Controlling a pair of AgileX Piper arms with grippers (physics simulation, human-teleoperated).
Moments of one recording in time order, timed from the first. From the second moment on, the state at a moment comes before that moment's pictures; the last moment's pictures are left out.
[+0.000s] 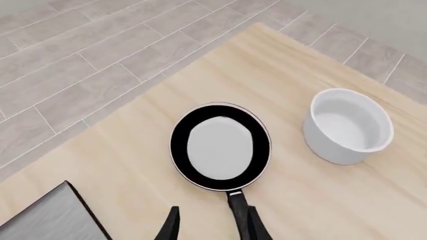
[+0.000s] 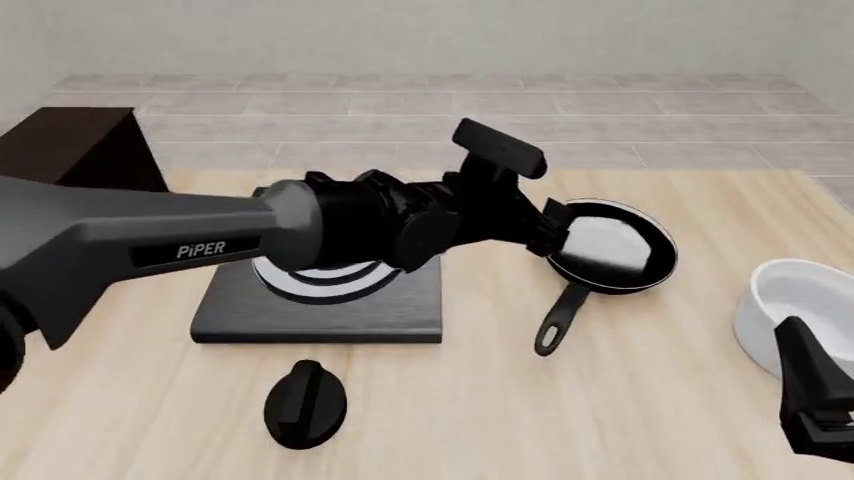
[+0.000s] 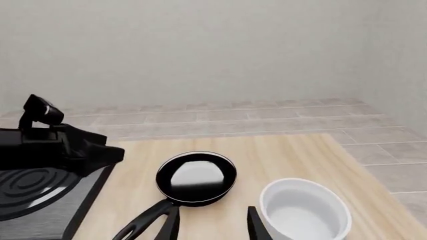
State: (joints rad) left arm -0.83 1.94 -1.38 -0.06 -0.04; right arm -0.04 0.01 0.00 -0.01 0.03
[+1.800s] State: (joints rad) left arm -0.91 2.14 -1.46 -0.04 -0.04; right arm -0.05 0.04 0.00 -0.03 0.05
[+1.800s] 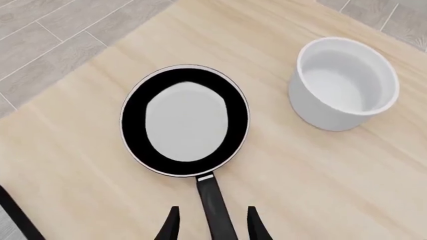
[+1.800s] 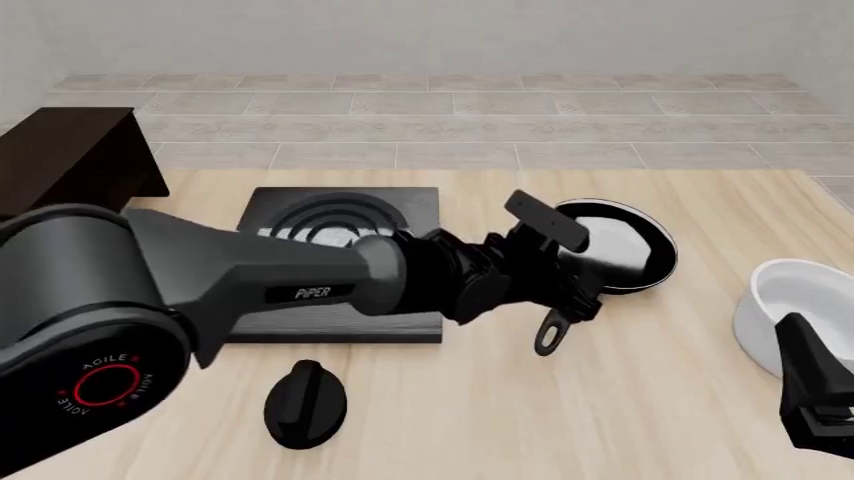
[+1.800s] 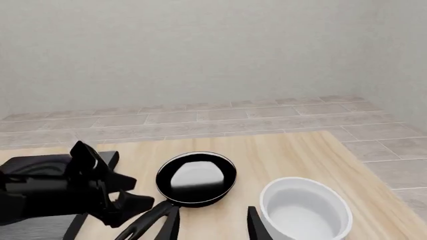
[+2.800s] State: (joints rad) left arm -0.93 2.22 -1.49 -0.05 -0.06; right arm -0.05 0.04 0.00 -0.03 0.06
